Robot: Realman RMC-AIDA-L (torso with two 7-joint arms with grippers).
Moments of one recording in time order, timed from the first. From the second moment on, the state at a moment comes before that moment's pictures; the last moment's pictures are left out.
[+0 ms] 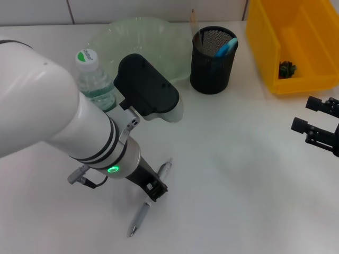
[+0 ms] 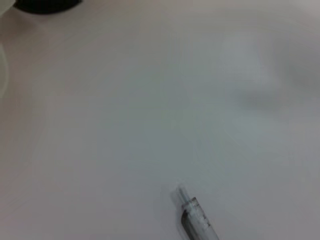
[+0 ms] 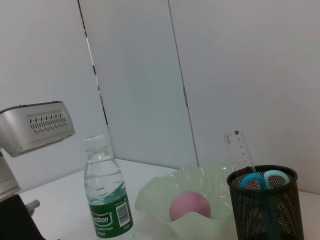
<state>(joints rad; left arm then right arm) -0.52 -2.08 1.98 1.43 2.57 1.34 -2.88 0.25 2.08 -0.56 -0.69 -1.81 -1.66 1.17</state>
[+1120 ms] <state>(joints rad) -0.58 -2.08 1.99 1.45 2.57 1.38 -2.87 0.25 2.08 -0.56 -0.69 -1.81 -1.65 1.19</state>
